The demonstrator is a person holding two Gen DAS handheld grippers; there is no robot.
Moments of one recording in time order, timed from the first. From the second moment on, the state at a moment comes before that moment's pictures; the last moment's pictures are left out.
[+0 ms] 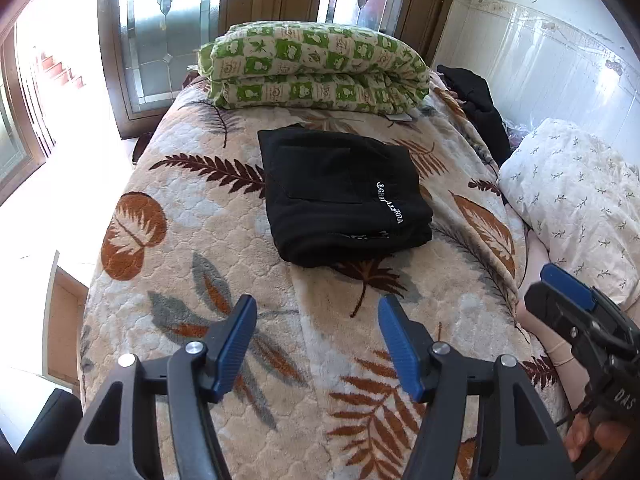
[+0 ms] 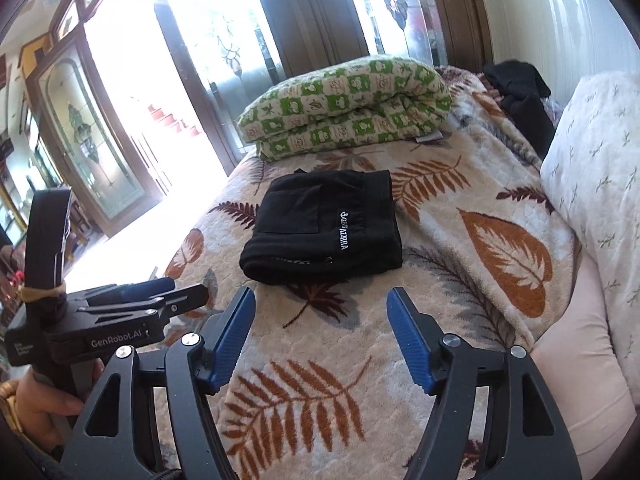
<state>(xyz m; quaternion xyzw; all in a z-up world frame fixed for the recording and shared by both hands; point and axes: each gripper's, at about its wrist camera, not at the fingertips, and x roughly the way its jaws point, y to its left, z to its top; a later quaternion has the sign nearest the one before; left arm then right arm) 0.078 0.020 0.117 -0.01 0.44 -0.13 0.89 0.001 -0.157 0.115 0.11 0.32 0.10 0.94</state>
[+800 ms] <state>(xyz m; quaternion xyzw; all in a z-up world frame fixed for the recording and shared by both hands) 0.056 0.022 0.130 0.01 0.40 -0.09 0.91 -0.030 -0.155 0.136 0.08 0.27 0.09 0.96</state>
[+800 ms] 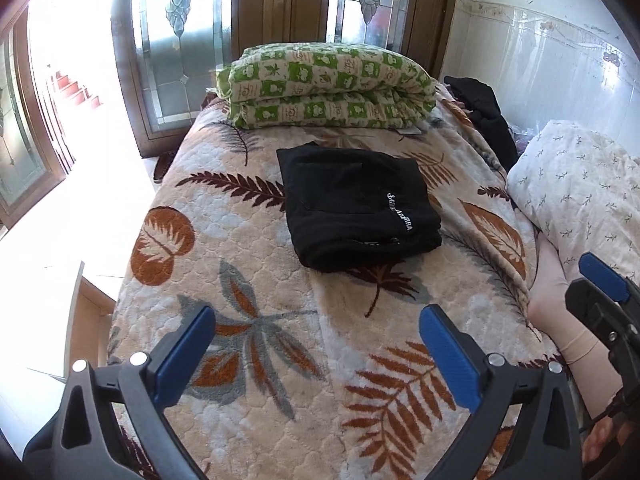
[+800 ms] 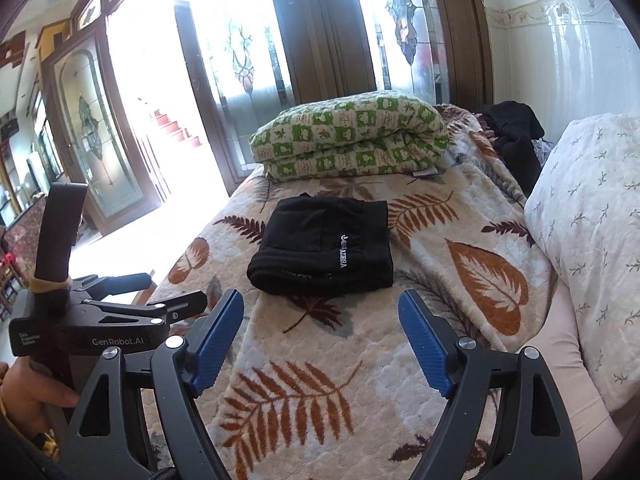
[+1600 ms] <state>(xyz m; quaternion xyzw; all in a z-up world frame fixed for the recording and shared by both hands) 0.033 0.016 0.139 0.00 0.39 -0.11 0.91 -0.066 -0.153 0.147 0.06 0.28 0.07 0.96</state>
